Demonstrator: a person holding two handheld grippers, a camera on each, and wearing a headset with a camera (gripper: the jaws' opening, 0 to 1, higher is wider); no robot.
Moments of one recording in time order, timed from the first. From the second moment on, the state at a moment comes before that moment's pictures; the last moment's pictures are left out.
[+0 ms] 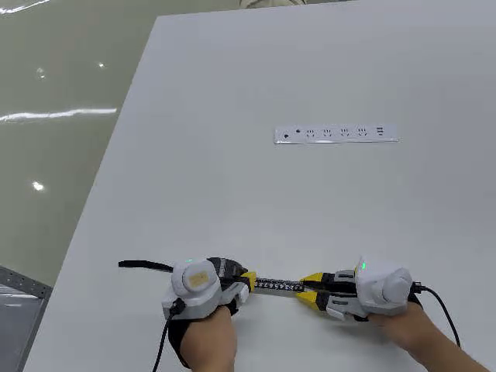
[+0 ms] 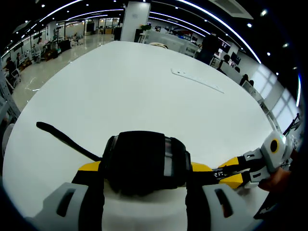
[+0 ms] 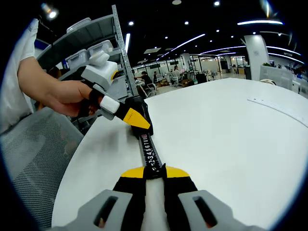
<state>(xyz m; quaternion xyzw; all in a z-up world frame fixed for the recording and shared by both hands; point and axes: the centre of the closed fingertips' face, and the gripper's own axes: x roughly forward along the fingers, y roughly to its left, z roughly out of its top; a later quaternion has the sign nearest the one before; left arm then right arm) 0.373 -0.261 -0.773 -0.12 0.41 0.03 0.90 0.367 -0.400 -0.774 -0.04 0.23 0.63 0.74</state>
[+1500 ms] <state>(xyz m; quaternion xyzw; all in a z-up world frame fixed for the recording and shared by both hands) 0.373 -0.262 -0.772 -0.12 0.41 0.03 0.90 0.369 -0.349 -0.775 -0.03 0.23 0.64 0.74</state>
